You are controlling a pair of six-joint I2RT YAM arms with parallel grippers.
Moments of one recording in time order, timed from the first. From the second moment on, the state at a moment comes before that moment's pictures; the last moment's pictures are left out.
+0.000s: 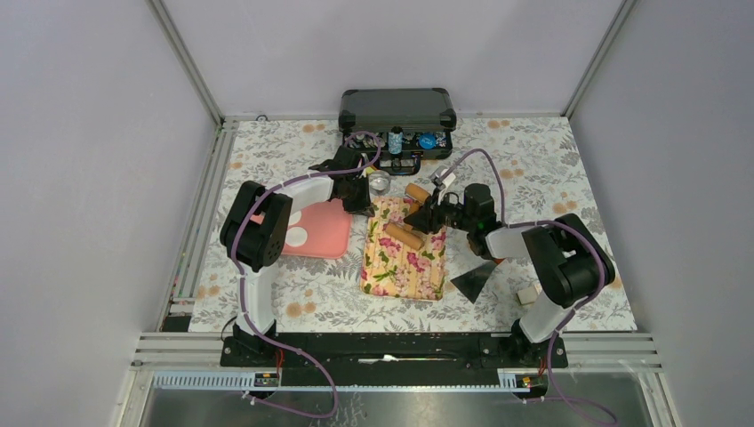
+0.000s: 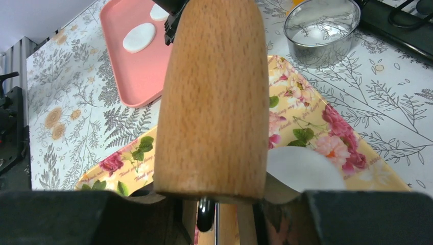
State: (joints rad) left arm -0.46 2.02 1.35 -0.37 0.26 -0.51; right arm 0.39 1.69 0.59 0.77 -0.69 0.15
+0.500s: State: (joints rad) left arm -0.46 2.02 1.35 -0.39 0.26 -0.48; right arm 0.38 1.53 0.68 0.64 -0.78 0.27
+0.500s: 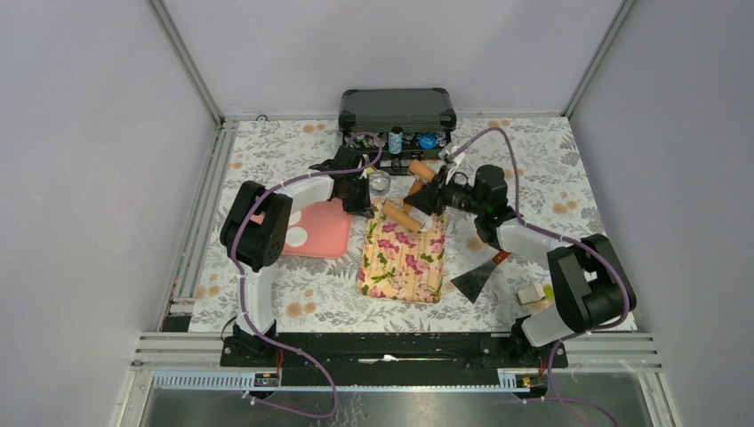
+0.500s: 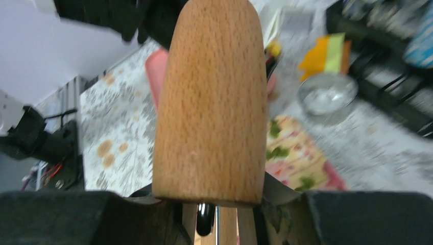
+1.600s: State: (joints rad) left arm -0.46 2.02 1.36 -0.40 0.27 -0.47; right arm 0.49 1.58 0.66 0.50 -0.33 0.21
